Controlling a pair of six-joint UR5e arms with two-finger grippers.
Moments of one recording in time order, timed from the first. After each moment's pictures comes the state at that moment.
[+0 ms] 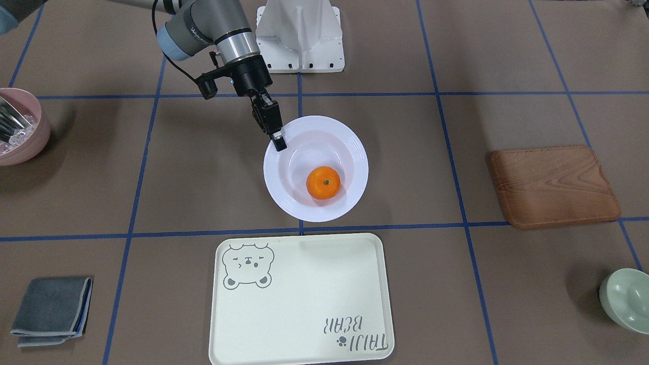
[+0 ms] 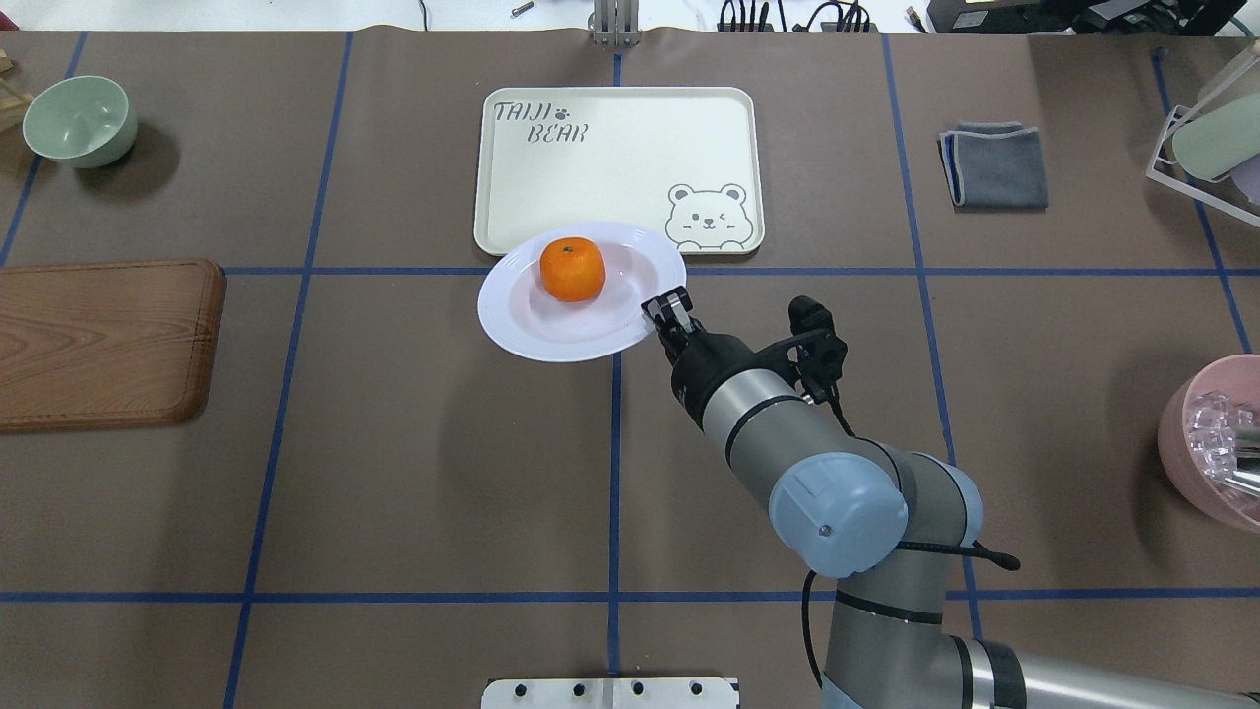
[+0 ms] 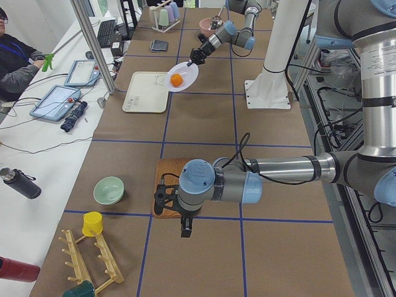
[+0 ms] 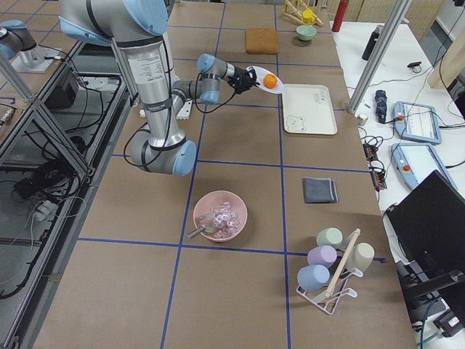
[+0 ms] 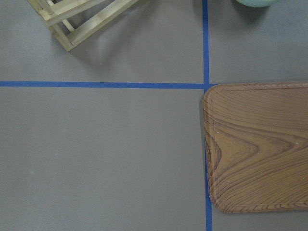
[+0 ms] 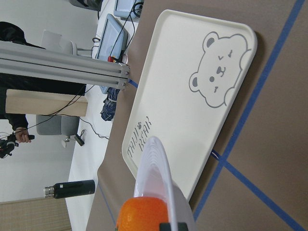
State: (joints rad) left arm -1.70 -1.39 -1.71 -1.73 -2.38 0.00; right arm 0.34 -1.06 1.75 -0.88 1.01 2.30
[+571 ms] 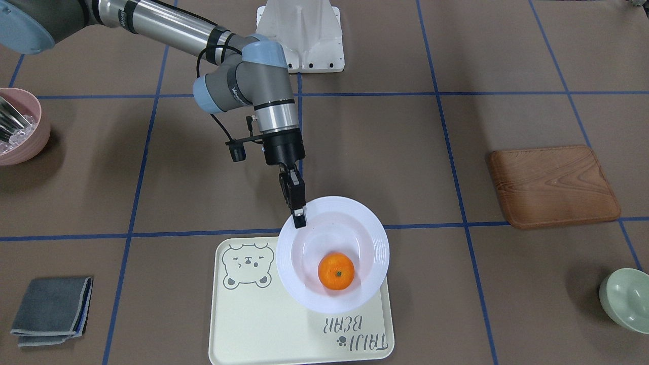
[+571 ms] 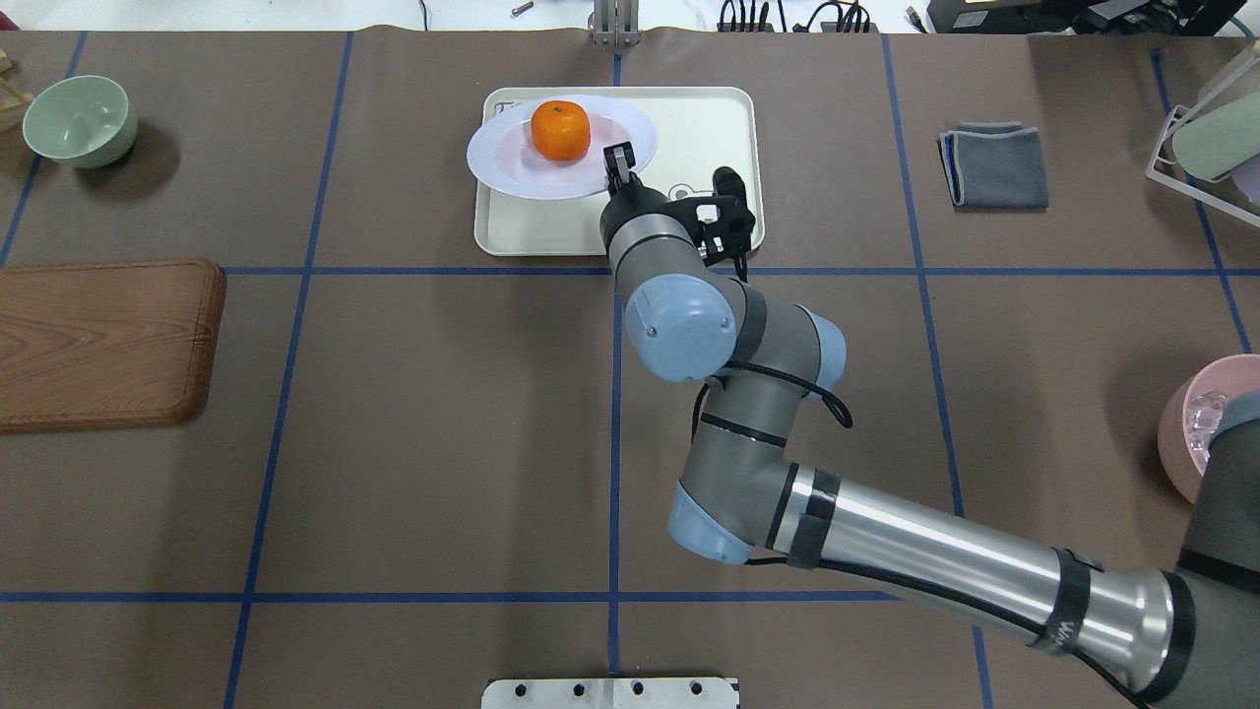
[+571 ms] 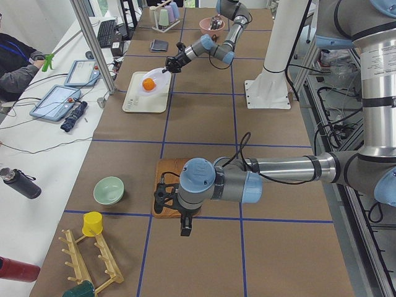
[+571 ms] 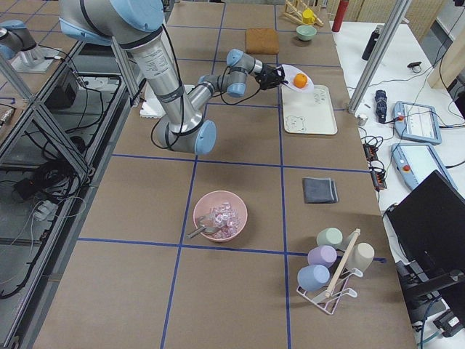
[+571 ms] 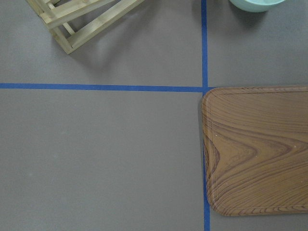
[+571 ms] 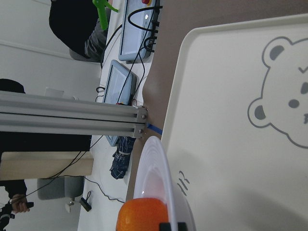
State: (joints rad) left arm -1.70 -1.39 -1.71 -1.73 -2.38 -0.01; right arm 0.49 -0.74 1.28 -0.89 1.01 2.46
